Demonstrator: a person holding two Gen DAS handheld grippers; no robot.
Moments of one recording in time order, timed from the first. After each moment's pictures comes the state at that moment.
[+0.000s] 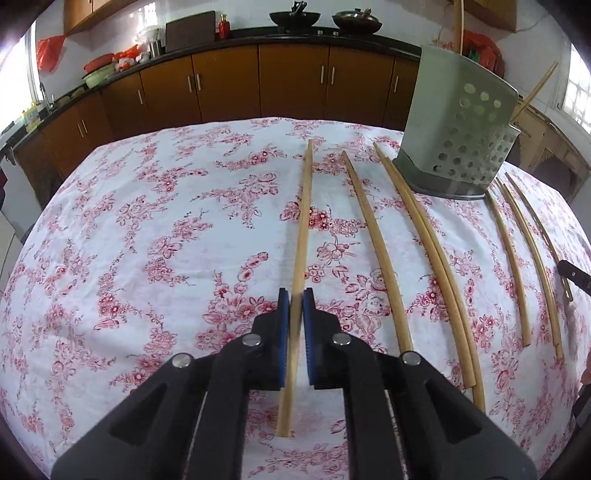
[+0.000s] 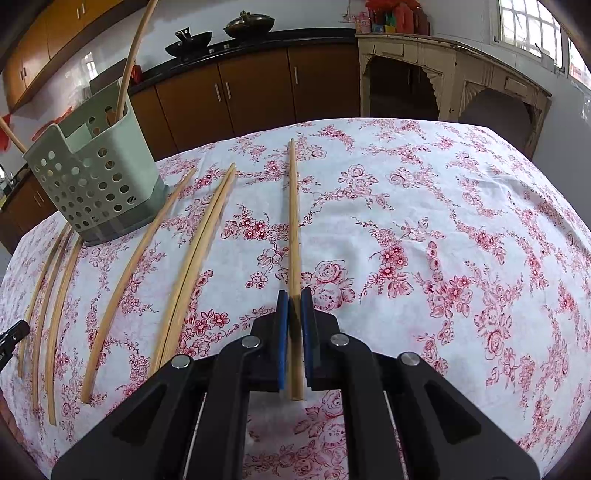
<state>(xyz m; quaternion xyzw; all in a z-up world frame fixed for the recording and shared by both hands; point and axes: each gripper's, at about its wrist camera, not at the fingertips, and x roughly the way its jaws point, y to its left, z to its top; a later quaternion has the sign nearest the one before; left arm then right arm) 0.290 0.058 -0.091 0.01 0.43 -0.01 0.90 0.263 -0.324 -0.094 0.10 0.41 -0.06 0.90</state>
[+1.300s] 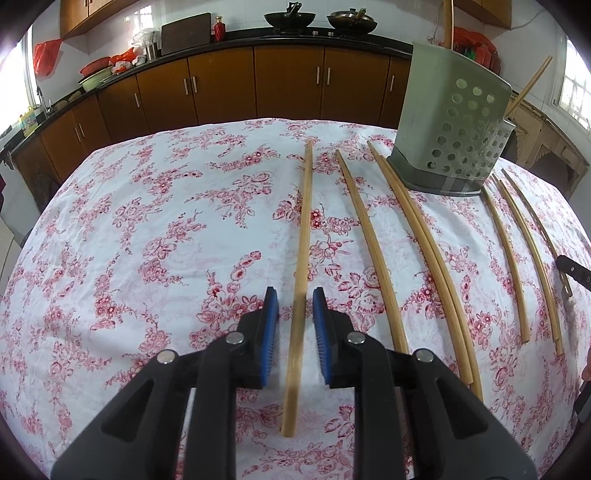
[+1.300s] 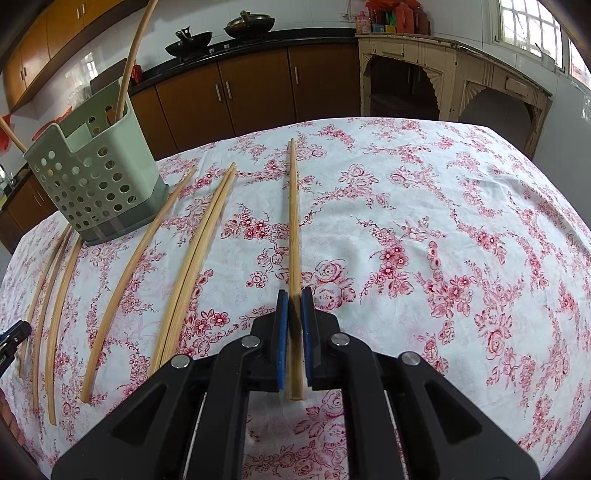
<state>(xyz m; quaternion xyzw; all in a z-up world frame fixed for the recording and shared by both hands) 0.288 0.052 -0.093 0.01 0.43 -0.02 0.90 0.263 -0.324 -0.095 0.10 0.41 -0.06 0.90</state>
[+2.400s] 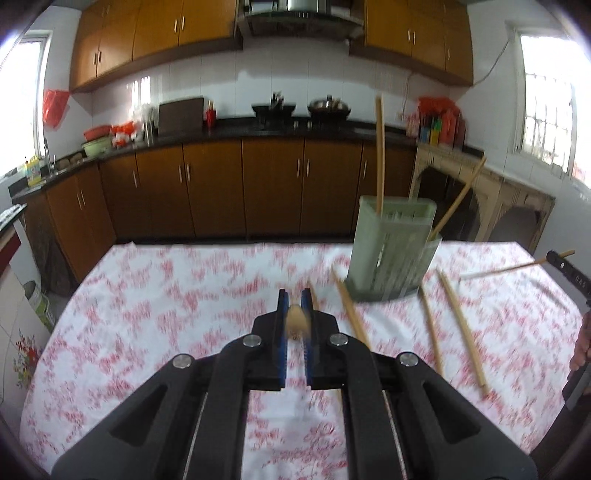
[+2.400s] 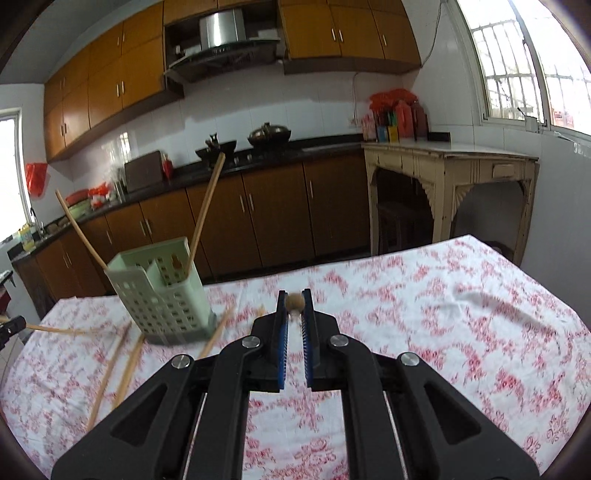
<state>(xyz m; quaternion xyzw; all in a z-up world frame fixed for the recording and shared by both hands) 0.236 0.052 0.037 0.00 0.26 -0.06 0.96 0.204 -0.343 0.023 0.10 0.20 -0.04 0.97</state>
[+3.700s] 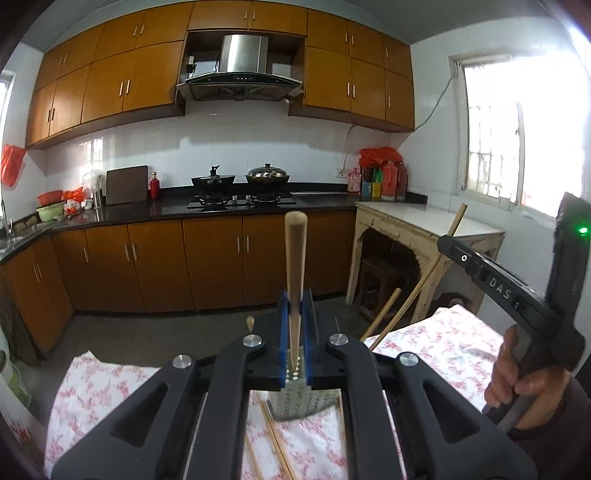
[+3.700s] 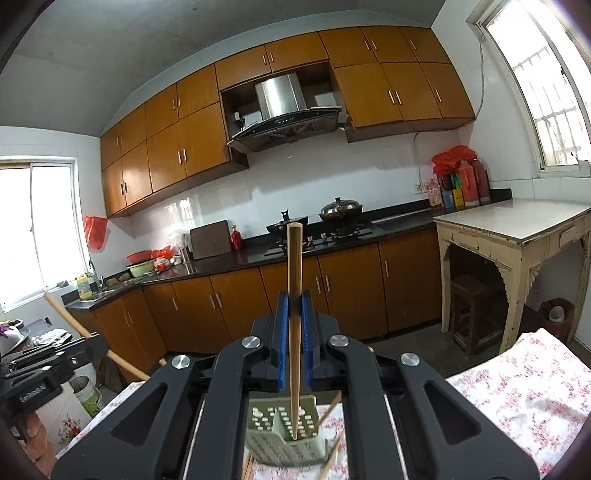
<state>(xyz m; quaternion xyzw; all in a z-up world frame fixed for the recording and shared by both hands) 0.278 -0.037 0.197 0.02 0.17 -0.16 0.97 0.256 -0.280 0.170 0.12 0.07 0.07 0.99</state>
